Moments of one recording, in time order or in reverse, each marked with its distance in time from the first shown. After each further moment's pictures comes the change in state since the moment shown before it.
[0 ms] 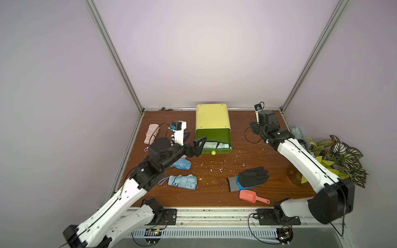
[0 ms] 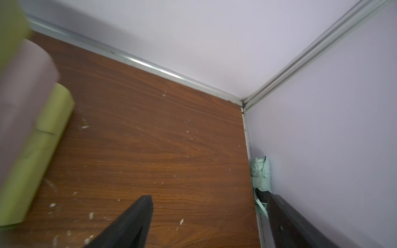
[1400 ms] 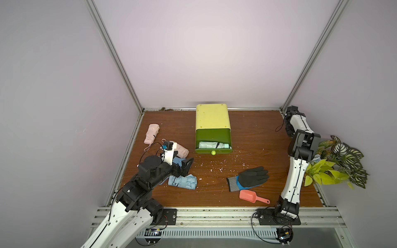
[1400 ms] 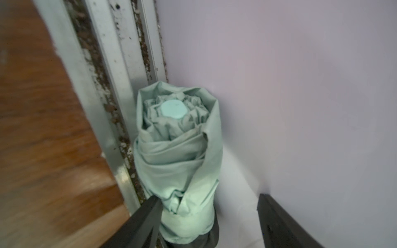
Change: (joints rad) left arm 0.098 -0.211 -0.193 -0.248 0.050 0.095; right arm -0.637 1.040 0.921 -0.471 0.123 -0.174
